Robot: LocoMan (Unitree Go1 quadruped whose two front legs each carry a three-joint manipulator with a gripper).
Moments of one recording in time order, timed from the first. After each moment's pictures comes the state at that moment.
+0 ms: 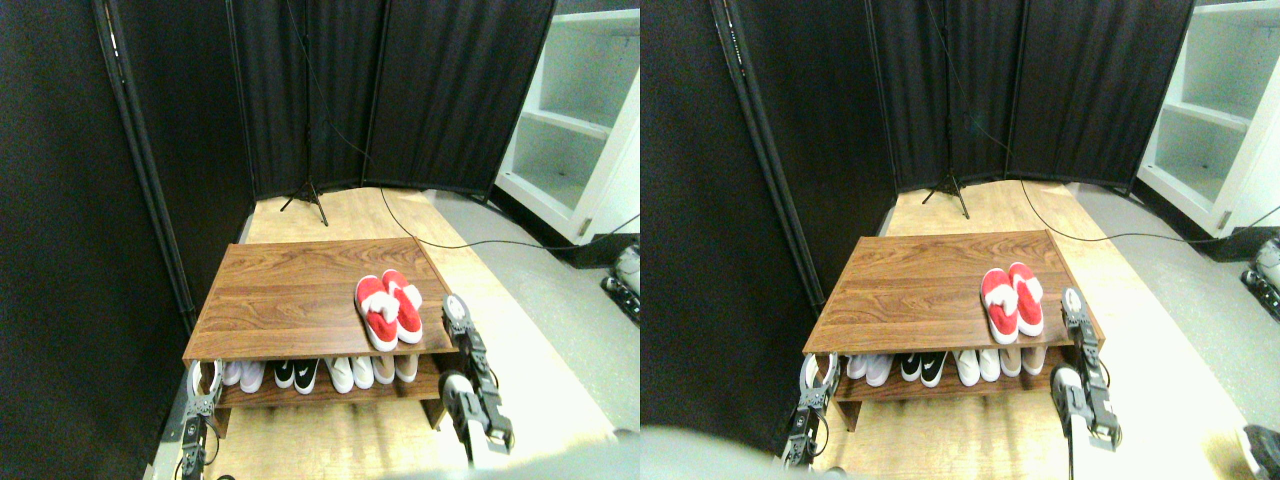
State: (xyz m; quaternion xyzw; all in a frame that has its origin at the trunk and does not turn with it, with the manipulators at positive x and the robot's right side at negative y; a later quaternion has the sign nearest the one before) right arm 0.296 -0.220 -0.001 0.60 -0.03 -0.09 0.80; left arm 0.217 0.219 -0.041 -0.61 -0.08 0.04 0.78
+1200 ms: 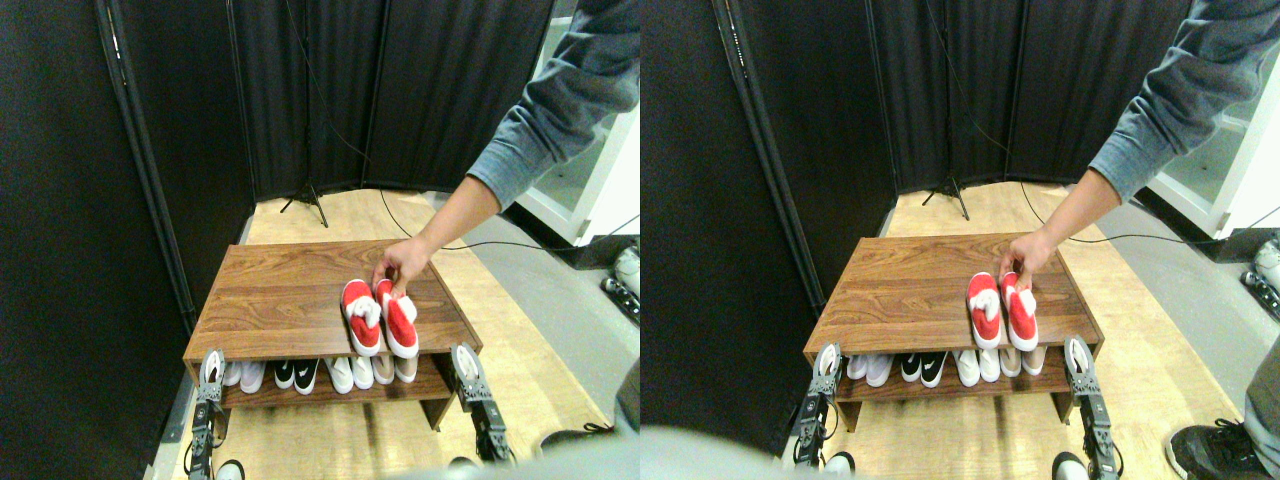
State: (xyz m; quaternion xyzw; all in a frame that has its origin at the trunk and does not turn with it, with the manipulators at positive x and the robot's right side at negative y) right arm 0.234 -0.194 -0.006 0.61 -0.02 -0.03 0.79; left arm 0.234 0.215 -0.044 -0.60 -0.08 0.06 0.79
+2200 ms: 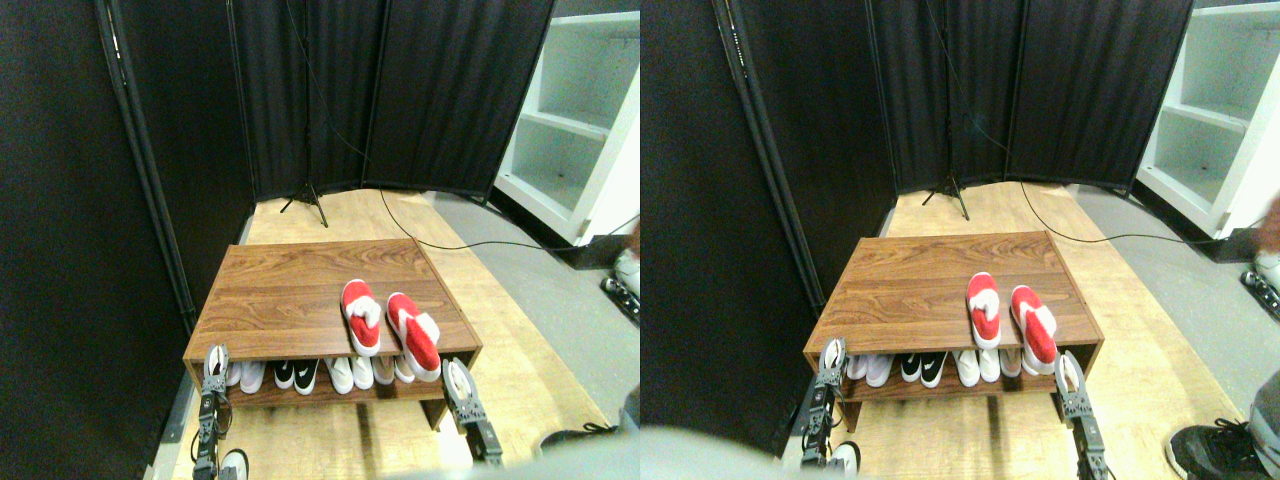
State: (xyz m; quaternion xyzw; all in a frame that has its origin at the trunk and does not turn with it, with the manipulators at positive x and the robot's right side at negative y) right arm 0.211 -0.171 -0.009 0.59 0.02 -0.02 0.80; left arm 0.245 0.216 -0.054 -0.62 -0.08 0.08 0.78
